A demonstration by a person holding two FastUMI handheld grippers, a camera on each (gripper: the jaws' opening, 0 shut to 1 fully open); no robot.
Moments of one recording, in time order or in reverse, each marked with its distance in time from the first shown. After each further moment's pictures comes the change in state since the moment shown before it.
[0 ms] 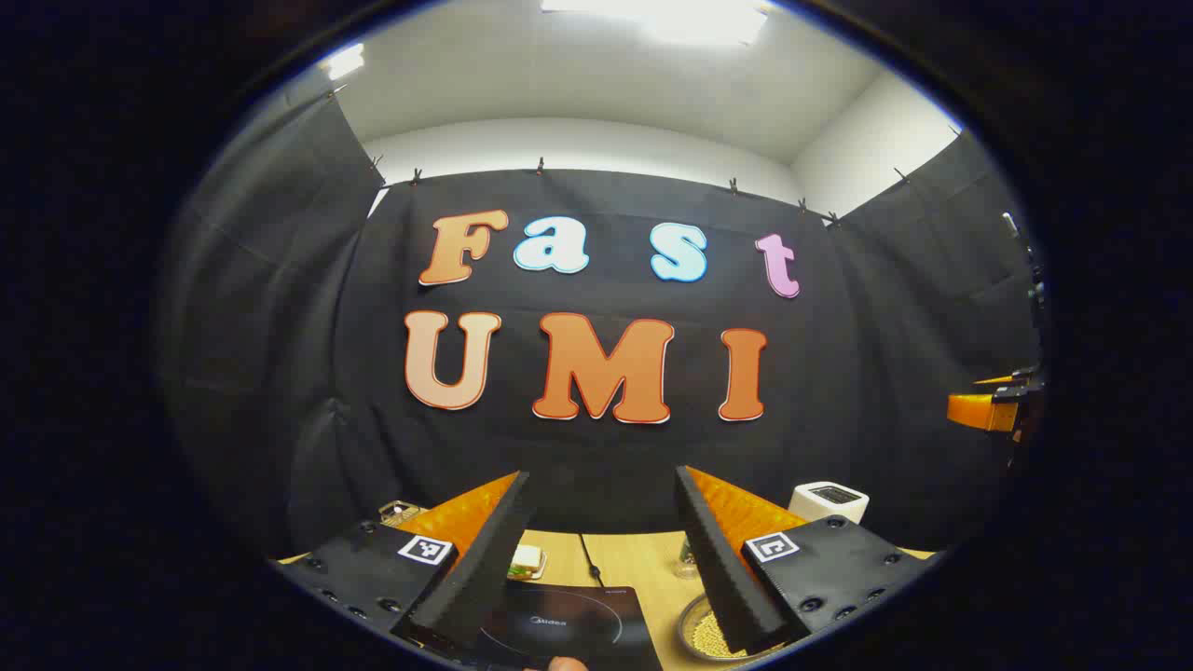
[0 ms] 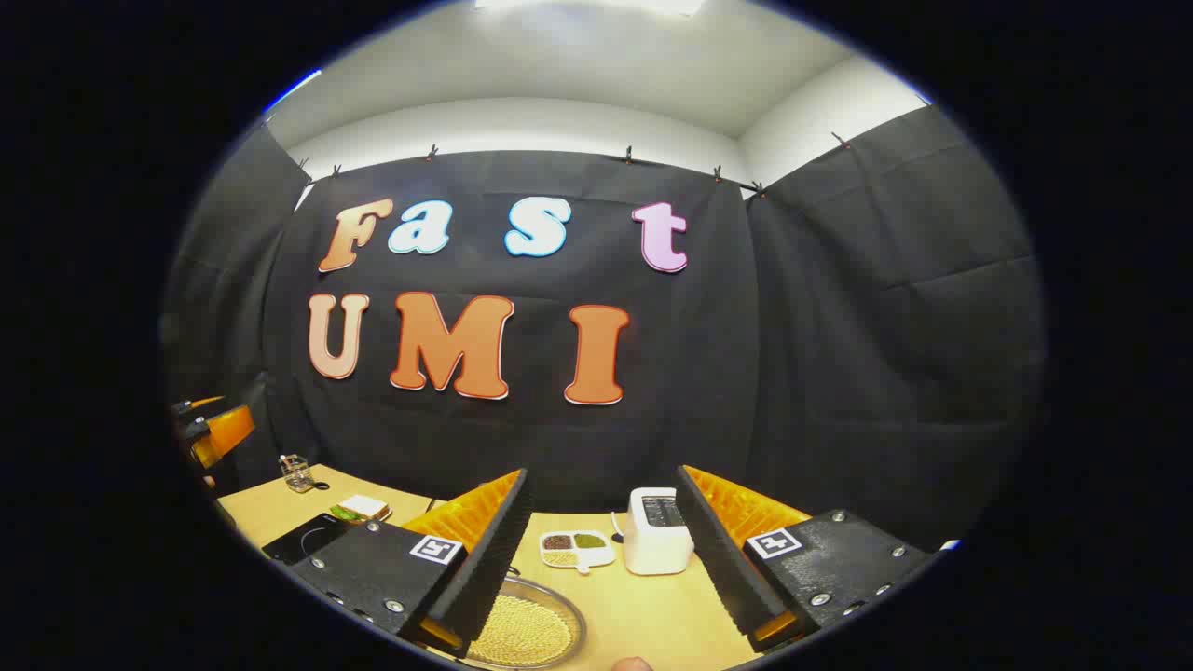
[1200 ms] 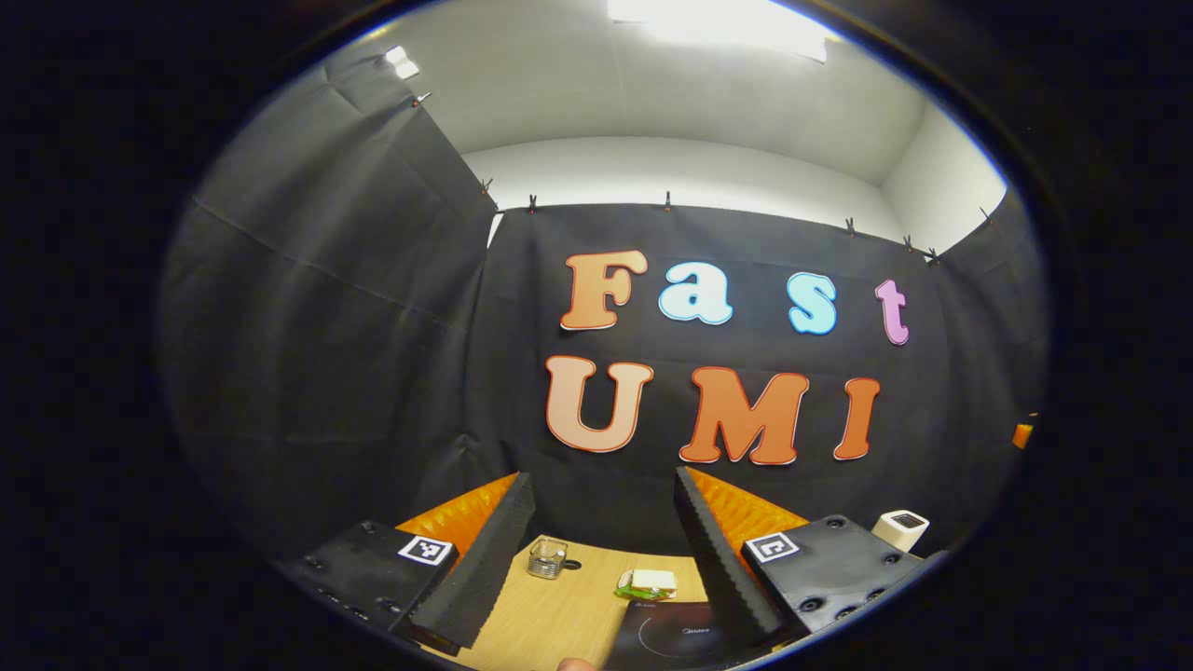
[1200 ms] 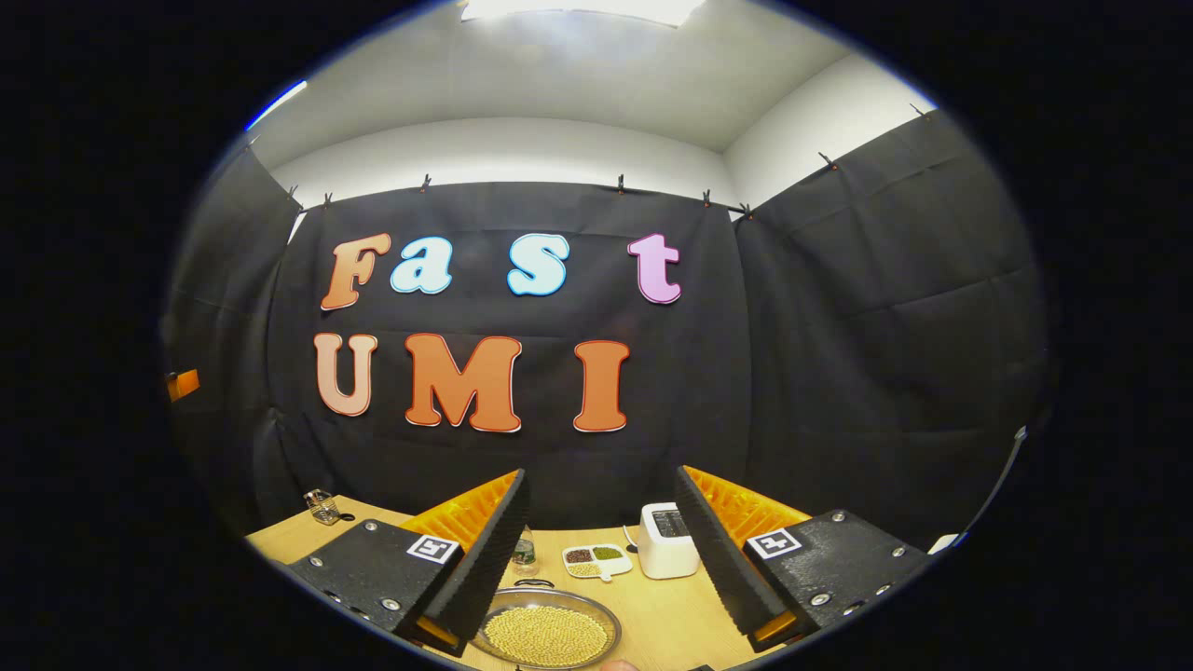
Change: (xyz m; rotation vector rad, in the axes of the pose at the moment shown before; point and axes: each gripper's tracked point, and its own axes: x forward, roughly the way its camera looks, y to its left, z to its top) left arm -0.062 0.232 0.118 0.011 -0.025 0.271; right arm -0.054 0.021 0.083 0.043 -0.040 -0.035
